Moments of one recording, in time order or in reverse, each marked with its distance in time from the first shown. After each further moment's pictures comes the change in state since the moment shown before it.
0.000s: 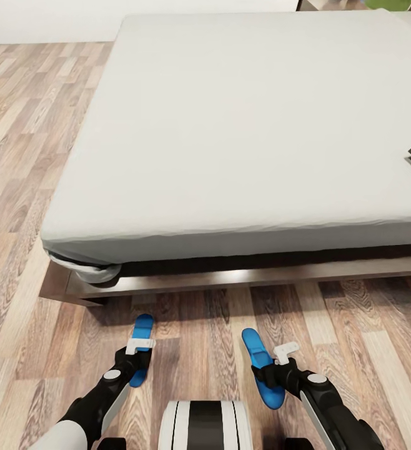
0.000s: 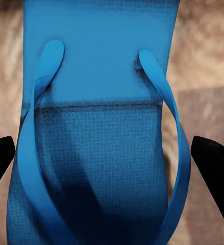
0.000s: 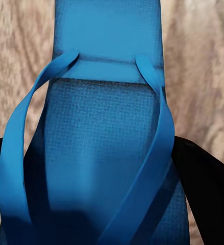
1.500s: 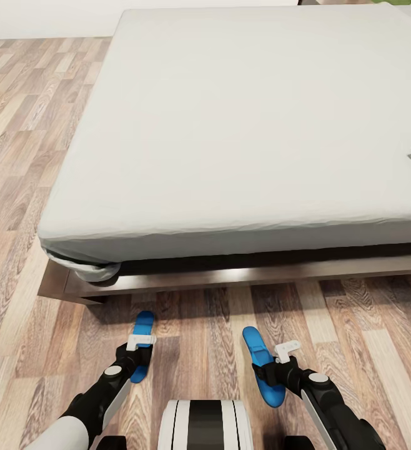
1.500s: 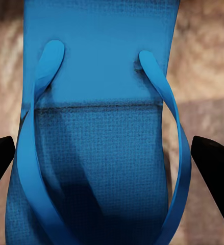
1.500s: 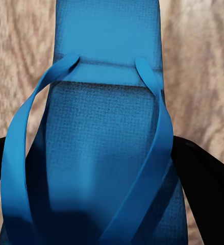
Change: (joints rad) left arm -0.014 -0.002 0.000 -0.006 0.002 0.003 -0.001; right arm 0.001 -0.003 -0.005 -0.013 -0.003 -0.005 -0.001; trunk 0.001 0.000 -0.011
